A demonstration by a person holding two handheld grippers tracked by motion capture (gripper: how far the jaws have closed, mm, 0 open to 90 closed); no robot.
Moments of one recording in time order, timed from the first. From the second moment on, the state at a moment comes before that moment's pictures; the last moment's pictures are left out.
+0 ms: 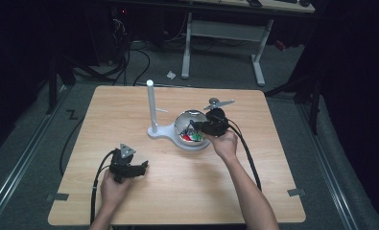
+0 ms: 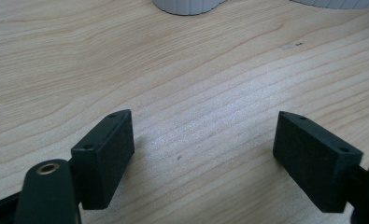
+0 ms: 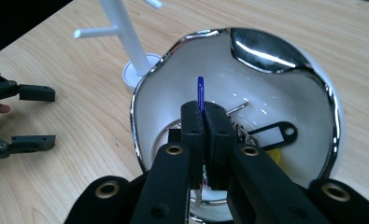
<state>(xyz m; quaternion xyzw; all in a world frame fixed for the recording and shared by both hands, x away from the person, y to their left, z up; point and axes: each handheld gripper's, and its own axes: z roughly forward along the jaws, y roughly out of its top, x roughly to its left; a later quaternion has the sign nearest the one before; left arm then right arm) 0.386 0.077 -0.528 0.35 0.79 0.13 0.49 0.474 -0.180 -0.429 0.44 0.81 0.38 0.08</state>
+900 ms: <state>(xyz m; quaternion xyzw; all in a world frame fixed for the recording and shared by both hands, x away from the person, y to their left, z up) 0.387 0.077 -0.528 0.35 0.79 0.13 0.49 0.469 -0.179 -0.448 0.47 0.80 0.36 0.11</state>
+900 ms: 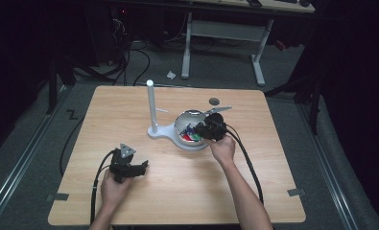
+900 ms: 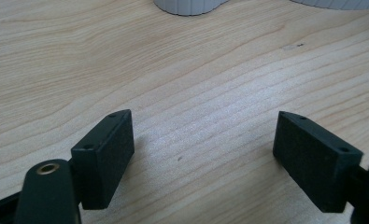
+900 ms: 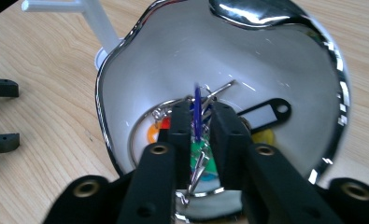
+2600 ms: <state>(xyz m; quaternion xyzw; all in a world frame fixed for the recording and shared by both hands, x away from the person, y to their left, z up) 0.387 0.077 -0.528 0.35 0.79 0.14 0.49 0.392 -0.254 -0.382 0.47 0.74 0.44 0.19</state>
